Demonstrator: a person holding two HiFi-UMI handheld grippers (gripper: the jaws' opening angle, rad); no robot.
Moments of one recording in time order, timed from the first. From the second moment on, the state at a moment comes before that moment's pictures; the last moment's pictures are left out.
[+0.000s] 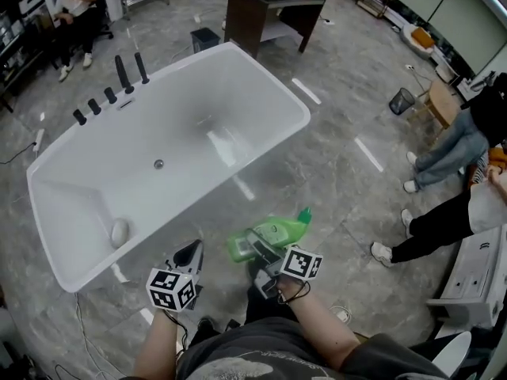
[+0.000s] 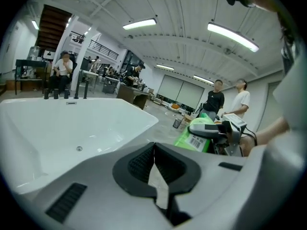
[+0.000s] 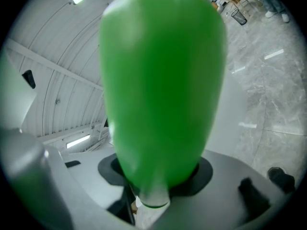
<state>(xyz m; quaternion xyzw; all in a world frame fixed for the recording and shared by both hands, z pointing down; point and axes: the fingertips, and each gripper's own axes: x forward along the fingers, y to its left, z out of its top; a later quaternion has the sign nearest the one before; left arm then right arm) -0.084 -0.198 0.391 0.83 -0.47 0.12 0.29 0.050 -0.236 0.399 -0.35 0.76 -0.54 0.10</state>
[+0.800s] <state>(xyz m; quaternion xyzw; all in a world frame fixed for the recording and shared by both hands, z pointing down) -0.187 -0.050 0.319 0.86 -0.44 0.07 0.24 -0.027 -0.051 0.345 -0.44 0.71 -0.53 0.15</state>
